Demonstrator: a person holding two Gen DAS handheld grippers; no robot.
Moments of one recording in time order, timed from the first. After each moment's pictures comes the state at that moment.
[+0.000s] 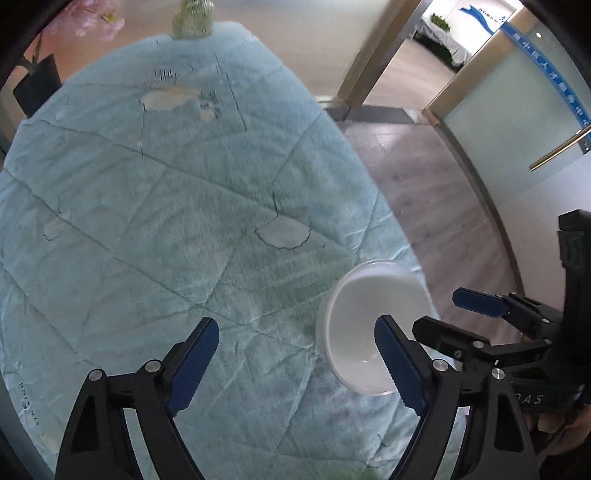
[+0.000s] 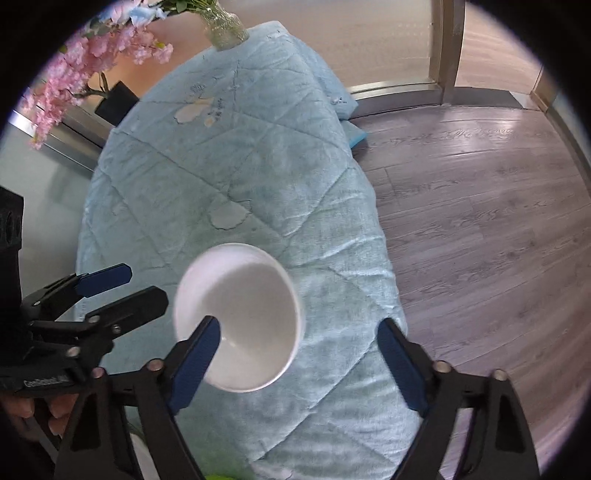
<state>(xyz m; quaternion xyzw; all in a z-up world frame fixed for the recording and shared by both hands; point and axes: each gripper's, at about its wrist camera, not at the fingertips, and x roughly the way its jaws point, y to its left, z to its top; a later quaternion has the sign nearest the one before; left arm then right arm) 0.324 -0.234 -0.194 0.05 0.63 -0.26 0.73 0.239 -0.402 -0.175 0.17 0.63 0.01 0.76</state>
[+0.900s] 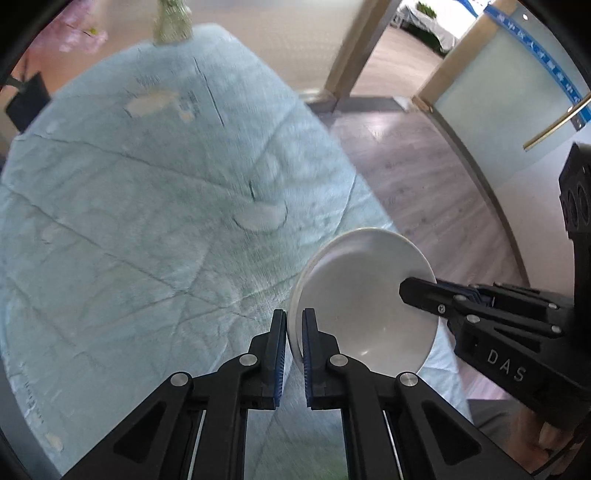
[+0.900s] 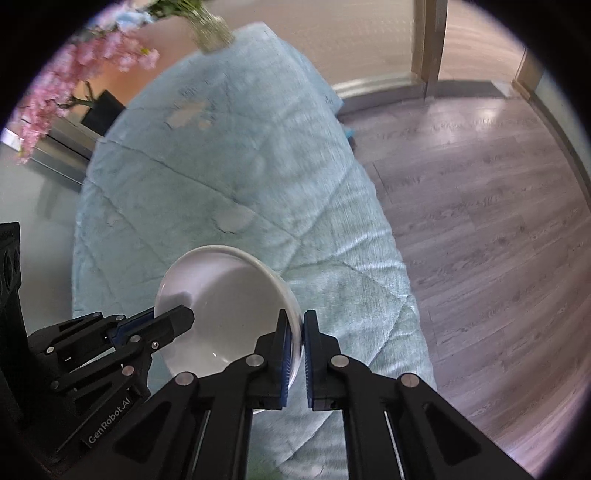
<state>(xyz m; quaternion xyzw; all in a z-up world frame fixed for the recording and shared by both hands) 0.300 -0.247 -0.169 0.07 0.62 -0.27 0.73 0.238 -0.381 -0.149 0.18 0.63 -0.03 0.76</state>
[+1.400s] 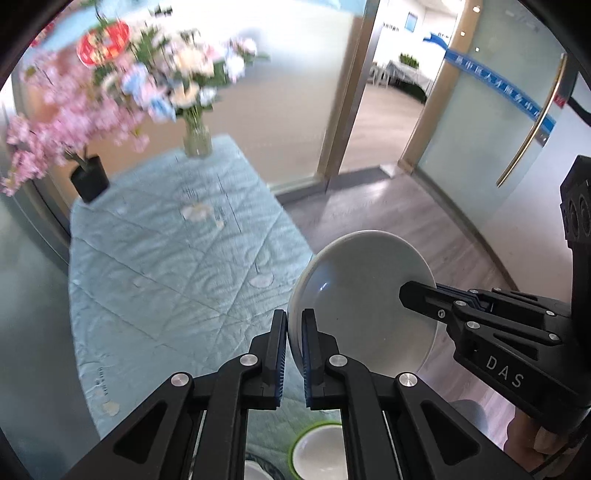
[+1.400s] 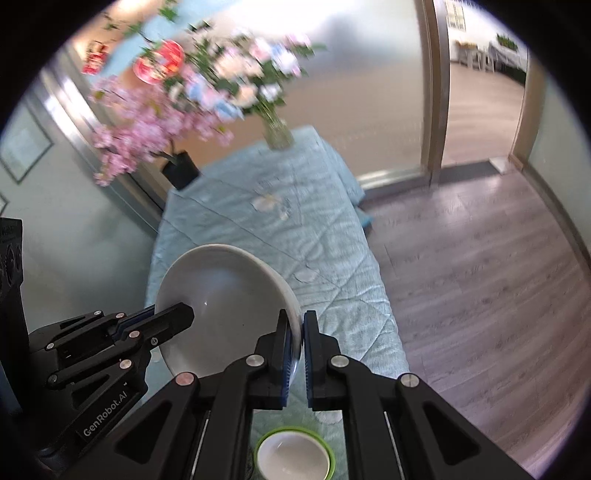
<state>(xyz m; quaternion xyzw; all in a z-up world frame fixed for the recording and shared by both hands) 0.199 -0.207 0.067 0.07 0.49 -0.27 0.82 0.151 -0.350 0.059 0.15 0.50 -0.01 0.85</state>
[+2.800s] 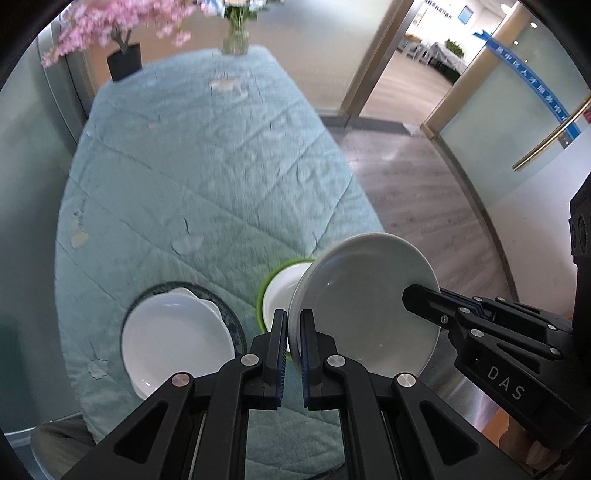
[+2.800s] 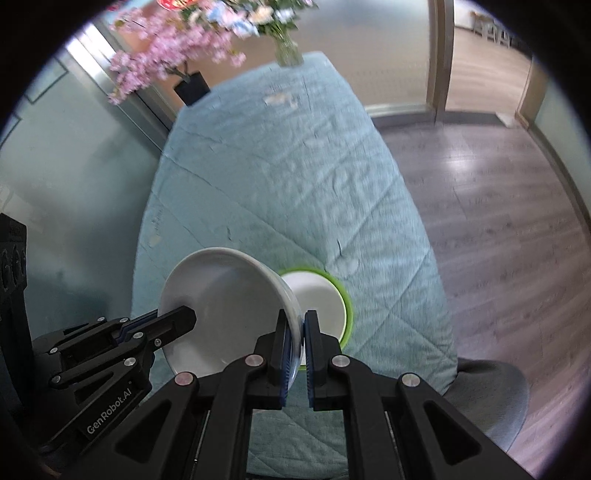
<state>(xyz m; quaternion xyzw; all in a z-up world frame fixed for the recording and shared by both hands) 0.003 -0.124 -0.043 0.02 0.61 -0.22 0.76 0.012 -0.297 -0.027 0.15 0.60 0.01 0.79</state>
